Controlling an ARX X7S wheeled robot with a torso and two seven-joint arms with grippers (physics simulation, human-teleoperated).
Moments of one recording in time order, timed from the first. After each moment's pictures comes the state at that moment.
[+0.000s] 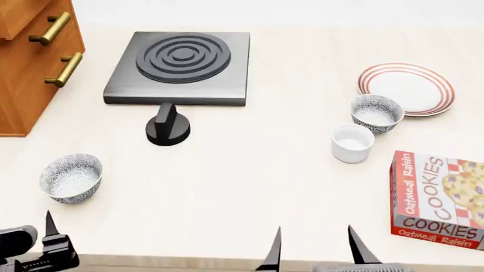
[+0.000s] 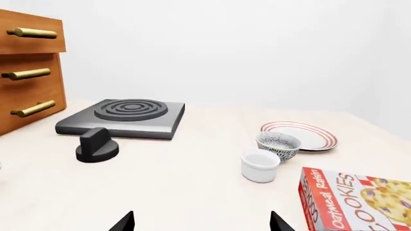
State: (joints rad) left arm -0.20 -0.17 -0.01 -0.04 -0.18 -0.20 -0.28; right arm 0.04 0.14 -0.14 -0.39 0.10 0.37 0.14
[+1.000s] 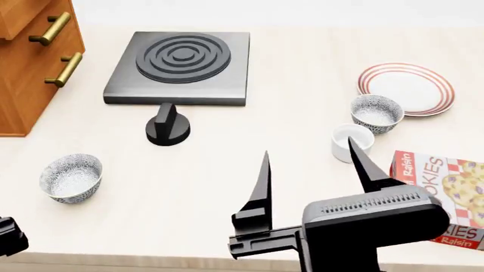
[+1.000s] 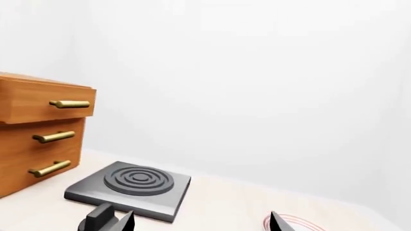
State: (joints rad) left arm -0.28 -0.23 -0.12 -0.16 -0.22 -0.16 -0.36; right arm 0.28 0.25 -0.19 -0.69 0.12 0.65 0.13
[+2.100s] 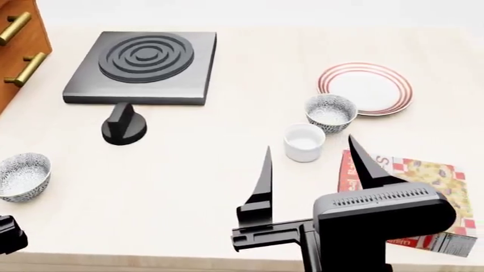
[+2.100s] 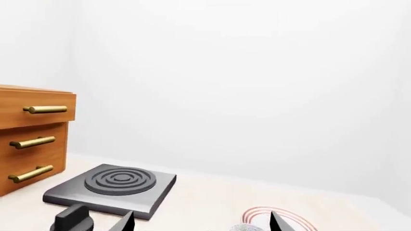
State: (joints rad) left arm -0.30 -0.24 -0.10 -0.19 -0.23 -0.13 -0.38; right arm 0.29 0.24 -0.16 -0.62 0.20 0.58 0.14
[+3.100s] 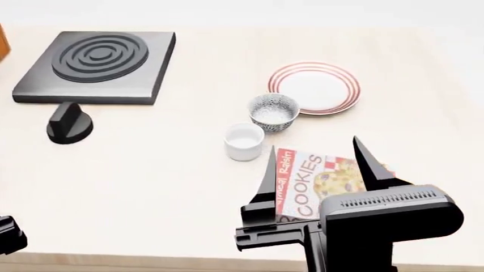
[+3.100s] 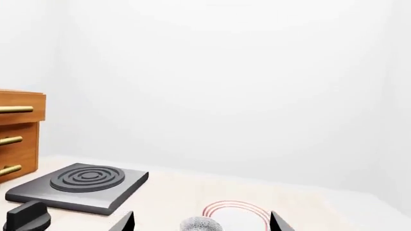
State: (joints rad) left arm -0.29 -0.25 -0.09 -0.19 -0.24 -0.13 -0.39; right arm 0.28 0.26 -0.16 -0.62 0.24 0.57 0.16
